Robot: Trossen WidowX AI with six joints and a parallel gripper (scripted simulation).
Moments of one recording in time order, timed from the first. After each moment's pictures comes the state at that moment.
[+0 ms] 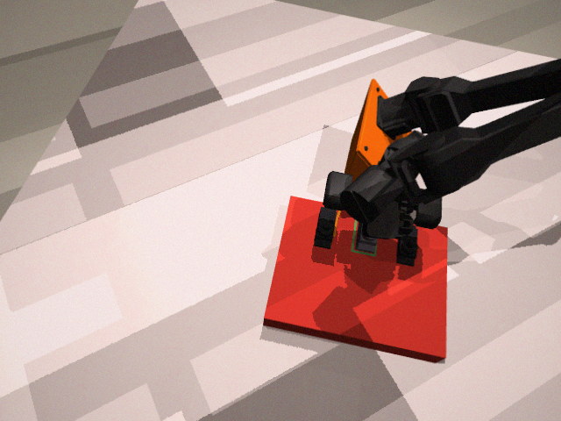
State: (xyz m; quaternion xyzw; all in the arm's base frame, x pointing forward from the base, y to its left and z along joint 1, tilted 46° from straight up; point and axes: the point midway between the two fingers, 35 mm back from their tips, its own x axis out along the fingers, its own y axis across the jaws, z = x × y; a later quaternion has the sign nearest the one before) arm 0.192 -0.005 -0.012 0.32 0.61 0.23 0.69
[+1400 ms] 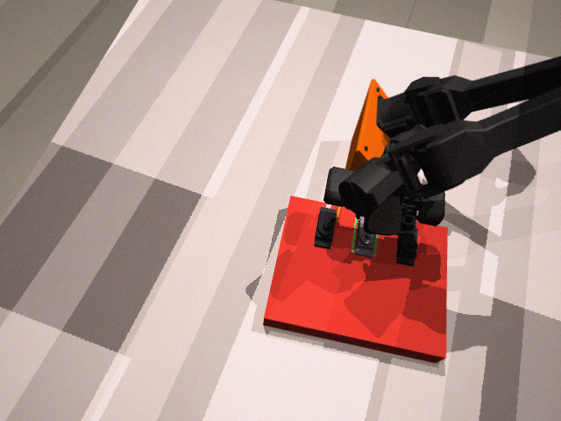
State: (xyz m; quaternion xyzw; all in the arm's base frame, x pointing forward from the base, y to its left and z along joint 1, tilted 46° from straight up) arm 0.191 -0.015 -0.002 0.32 0.61 0.22 0.69
